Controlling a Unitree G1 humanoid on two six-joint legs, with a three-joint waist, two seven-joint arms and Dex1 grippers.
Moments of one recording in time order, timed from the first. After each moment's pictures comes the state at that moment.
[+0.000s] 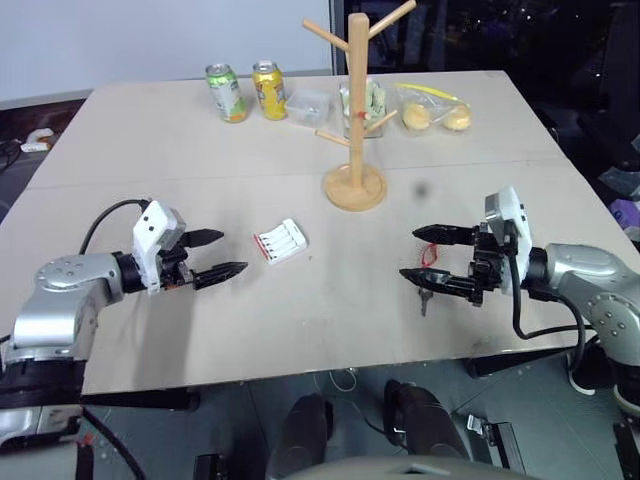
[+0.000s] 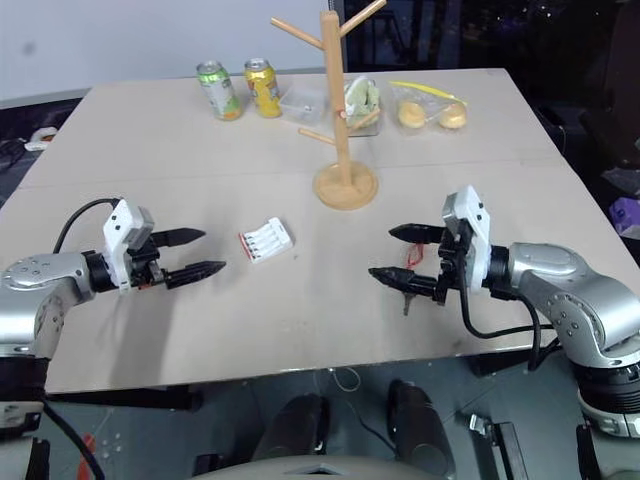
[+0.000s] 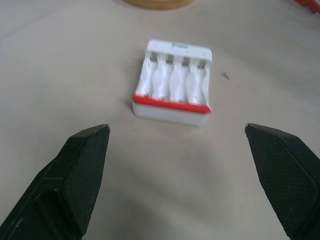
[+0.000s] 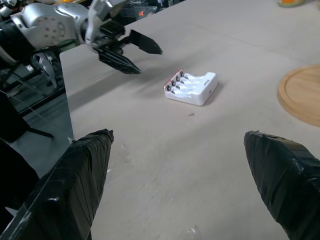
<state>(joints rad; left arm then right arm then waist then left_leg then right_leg) -0.29 0.89 0.16 0.24 -0.41 0.29 -1.15 -0.35 -0.67 -0.04 -0.45 0.79 0.83 0.87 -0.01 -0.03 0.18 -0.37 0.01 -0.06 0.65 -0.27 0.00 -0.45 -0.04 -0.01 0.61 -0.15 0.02</state>
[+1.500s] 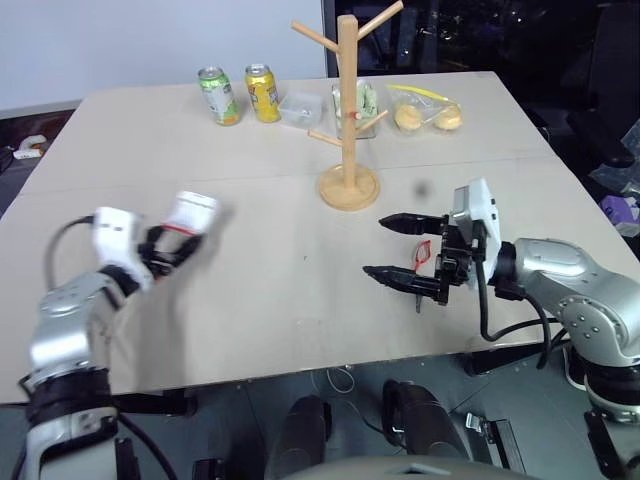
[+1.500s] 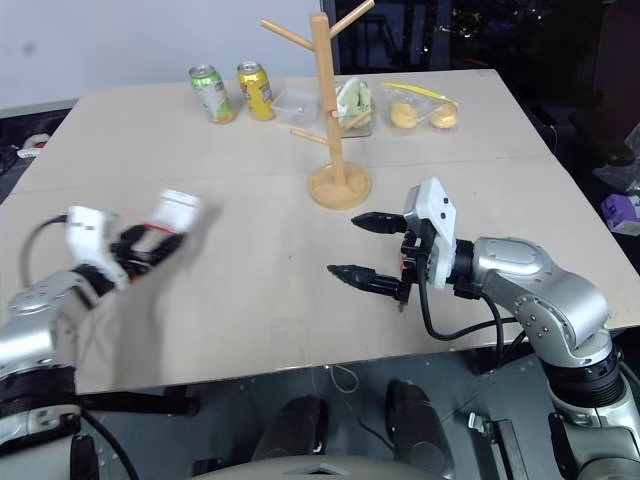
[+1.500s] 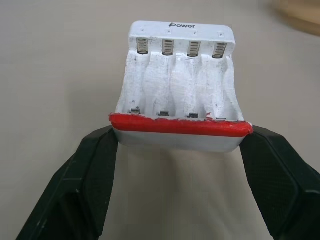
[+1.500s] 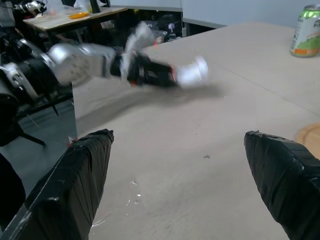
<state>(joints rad) -0.21 0.70 0.52 0.23 -0.31 0.37 -0.59 -0.42 -0.57 0.07 -0.54 0.76 0.78 0.75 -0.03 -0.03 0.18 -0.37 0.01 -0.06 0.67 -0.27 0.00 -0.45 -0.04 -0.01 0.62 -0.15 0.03</state>
